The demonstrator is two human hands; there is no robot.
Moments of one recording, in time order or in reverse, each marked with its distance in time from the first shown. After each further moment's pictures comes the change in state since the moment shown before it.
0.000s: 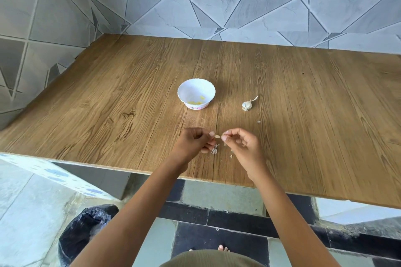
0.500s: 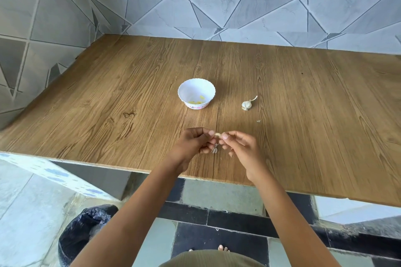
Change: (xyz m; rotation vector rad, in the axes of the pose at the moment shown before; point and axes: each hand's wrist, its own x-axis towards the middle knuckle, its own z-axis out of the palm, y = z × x) left_hand -0.004 0.002 -0.002 -0.117 -0.068 -0.044; right_hand -0.004 -0.003 0.000 0.110 -0.070 0.144
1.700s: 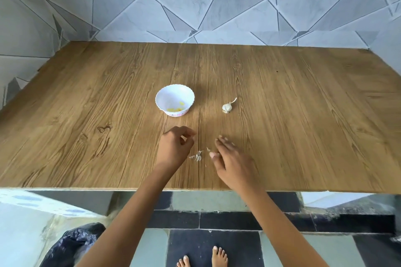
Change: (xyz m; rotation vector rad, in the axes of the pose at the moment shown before) left_hand 0.035 -0.016 -0.006 0.801 0.319 0.455; right_hand -0.011 0.019 -0.012 -1.149 0.044 -0.265
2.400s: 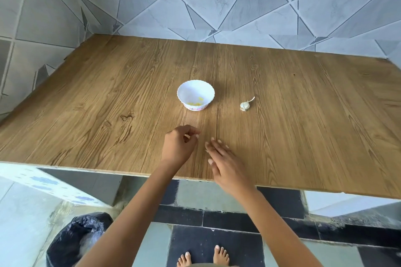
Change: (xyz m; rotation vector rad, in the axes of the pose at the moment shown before) left_hand -0.020 -0.017 -0.030 -0.080 0.027 -0.103; right_hand -0.009 -0.046 0.024 0.051 -0.113 -0.163
